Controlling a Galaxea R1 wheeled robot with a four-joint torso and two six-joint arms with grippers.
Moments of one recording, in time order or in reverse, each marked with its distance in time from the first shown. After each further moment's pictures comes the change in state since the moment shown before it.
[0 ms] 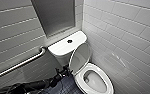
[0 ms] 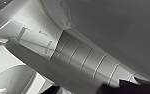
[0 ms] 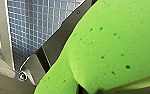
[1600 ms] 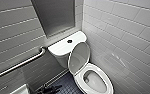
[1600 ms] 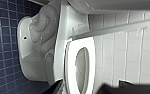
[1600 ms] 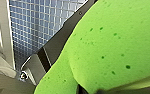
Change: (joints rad) left arm 0.245 -0.321 0.180 0.794 0.090 0.012; right arm 0.004 -0.014 0.007 -0.028 -0.008 -0.004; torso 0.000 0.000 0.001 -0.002
